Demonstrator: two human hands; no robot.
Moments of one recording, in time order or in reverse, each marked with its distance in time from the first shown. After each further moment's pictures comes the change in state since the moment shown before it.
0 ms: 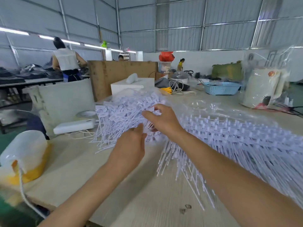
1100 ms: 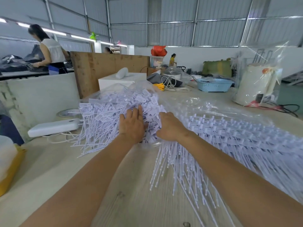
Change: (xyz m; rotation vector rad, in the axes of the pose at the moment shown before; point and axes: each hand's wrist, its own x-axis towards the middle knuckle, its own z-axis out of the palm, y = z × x) left_hand 0.108 -0.044 0.099 0.621 -0.237 -0.025; right_hand 0.036 0.049 -0.029 -0.912 -0.206 0.092
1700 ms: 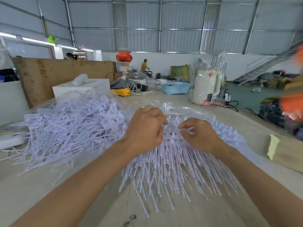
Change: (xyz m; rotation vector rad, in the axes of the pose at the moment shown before) left_hand -0.062 0.112 -0.126 -0.664 0.496 0.661; right_hand -0.137 0.142 -0.075 0.143 0.391 0.028
